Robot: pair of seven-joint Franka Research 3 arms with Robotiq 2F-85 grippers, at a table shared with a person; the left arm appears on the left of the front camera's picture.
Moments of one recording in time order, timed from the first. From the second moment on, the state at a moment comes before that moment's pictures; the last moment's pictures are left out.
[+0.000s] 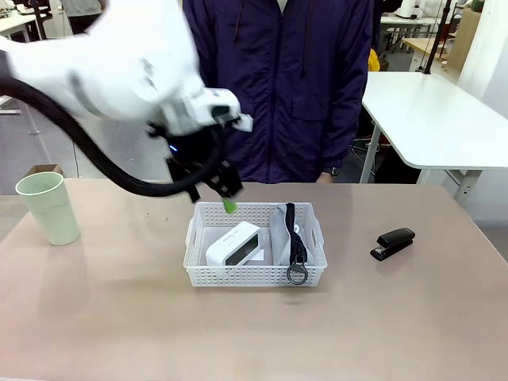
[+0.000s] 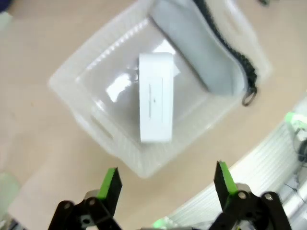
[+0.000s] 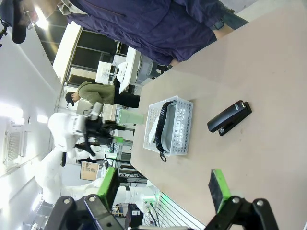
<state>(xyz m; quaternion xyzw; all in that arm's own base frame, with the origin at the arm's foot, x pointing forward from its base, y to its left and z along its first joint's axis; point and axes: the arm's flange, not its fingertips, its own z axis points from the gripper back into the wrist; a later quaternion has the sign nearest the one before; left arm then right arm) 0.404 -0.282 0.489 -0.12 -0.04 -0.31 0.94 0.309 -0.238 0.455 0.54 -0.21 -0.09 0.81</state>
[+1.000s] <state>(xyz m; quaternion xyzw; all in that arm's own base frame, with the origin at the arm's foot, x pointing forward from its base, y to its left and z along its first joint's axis) 0.341 0.113 0.450 -0.51 -0.14 0.12 0.84 0.310 -0.238 0.454 0.54 -0.21 -0.09 0.81</state>
